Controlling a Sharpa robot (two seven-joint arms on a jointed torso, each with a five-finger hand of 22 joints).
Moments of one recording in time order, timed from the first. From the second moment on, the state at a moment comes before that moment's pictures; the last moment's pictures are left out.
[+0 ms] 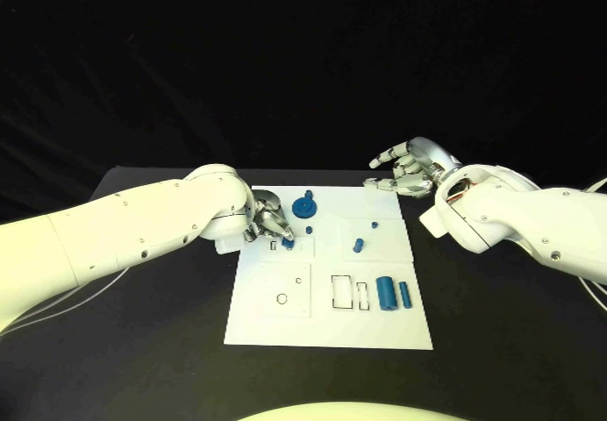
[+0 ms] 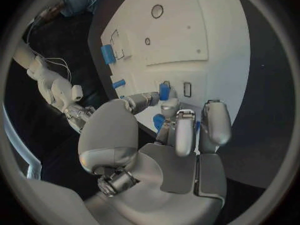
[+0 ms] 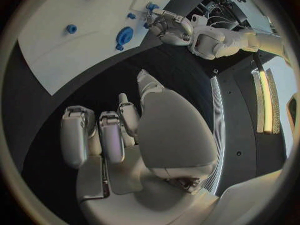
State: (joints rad) left arm 1.32 -0.57 -0.08 1.29 -0.95 0.21 -0.53; left_hand 1.01 -0.17 0.85 0.05 0.27 0.75 0.09 0.70 0.66 1.19 0.01 1.23 0.98 1.46 -0.06 1.54 1.29 0.08 1.34 0.04 1.43 1.22; right arm 1.35 -0.88 -0.13 1.56 -0.90 -0.53 -0.14; right_hand 1.43 -0.18 0.14 0.29 0.14 0.84 0.17 0.13 0.39 1.36 0.09 1.29 1.30 1.46 0.02 1.56 1.30 0.04 1.46 0.11 1.42 1.30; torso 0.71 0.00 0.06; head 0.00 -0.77
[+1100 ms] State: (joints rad) left arm 1.32 -0.57 -0.09 1.29 -1.01 0.23 -0.54; left_hand 0.99 -0.16 0.84 0.05 0.27 0.77 0.08 0.70 0.66 1.24 -0.01 1.24 1.00 1.46 -0.07 1.54 1.29 0.08 1.37 0.04 1.44 1.24; right arm 1.35 -0.88 -0.13 1.57 -0.90 -0.53 -0.14; right_hand 1.43 -0.18 0.14 0.29 0.14 0.84 0.17 0.13 0.39 1.36 0.09 1.29 1.30 1.46 0.02 1.56 1.30 0.04 1.46 0.11 1.42 1.30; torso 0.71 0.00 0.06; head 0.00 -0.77
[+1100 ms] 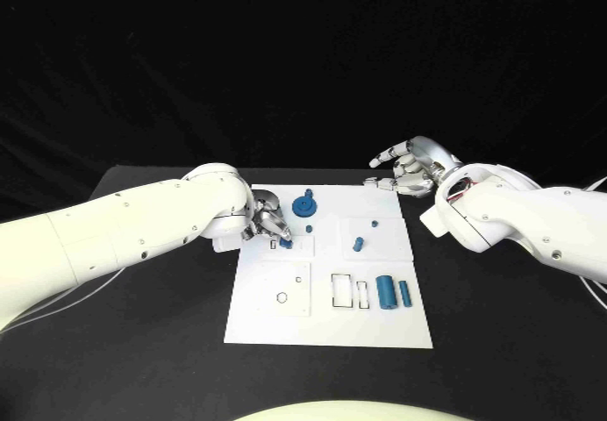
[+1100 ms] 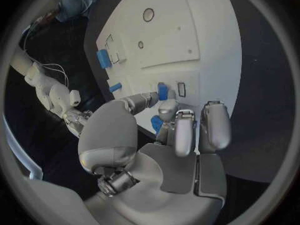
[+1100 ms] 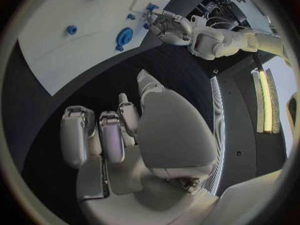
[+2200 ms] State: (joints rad) left arm 1.32 -0.56 -0.09 1.29 -1.00 0.25 -0.54; left_hand 0.98 -0.15 0.84 0.04 0.27 0.77 0.07 0.70 0.67 1.27 -0.02 1.26 1.03 1.46 -0.08 1.55 1.29 0.08 1.38 0.02 1.45 1.26; right arm 1.35 -0.88 -0.13 1.57 -0.90 -0.53 -0.14; right_hand 1.43 -0.18 0.14 0.29 0.14 0.84 0.17 0.14 0.39 1.36 0.09 1.29 1.30 1.46 0.02 1.56 1.30 0.04 1.46 0.11 1.42 1.30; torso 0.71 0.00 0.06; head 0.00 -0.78
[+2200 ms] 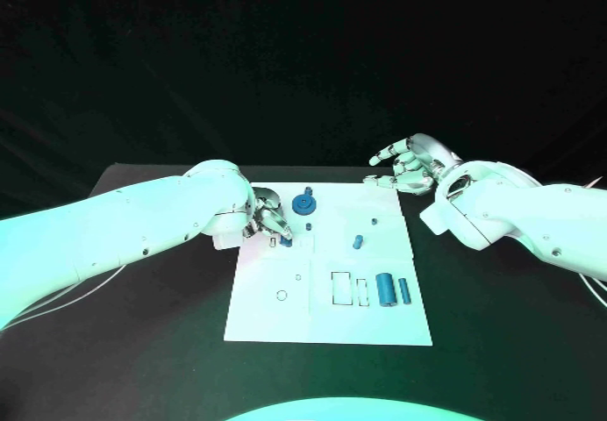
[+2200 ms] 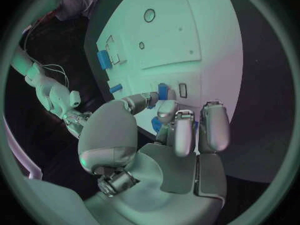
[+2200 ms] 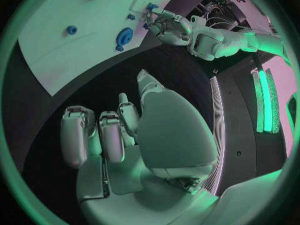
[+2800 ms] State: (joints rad) left arm 1.33 -0.56 -0.09 1.28 -0.99 0.26 -0.54; left_hand 0.97 -0.14 0.84 0.05 0.27 0.77 0.07 0.70 0.67 1.29 -0.03 1.26 1.04 1.46 -0.09 1.55 1.29 0.08 1.39 0.01 1.45 1.27; right arm 1.35 -0.88 -0.13 1.57 -0.90 -0.53 -0.14; right_hand 1.43 -0.18 0.14 0.29 0.14 0.84 0.17 0.14 0.39 1.36 0.09 1.29 1.30 1.46 0.02 1.56 1.30 0.04 1.46 0.11 1.42 1.30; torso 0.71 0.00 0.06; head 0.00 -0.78
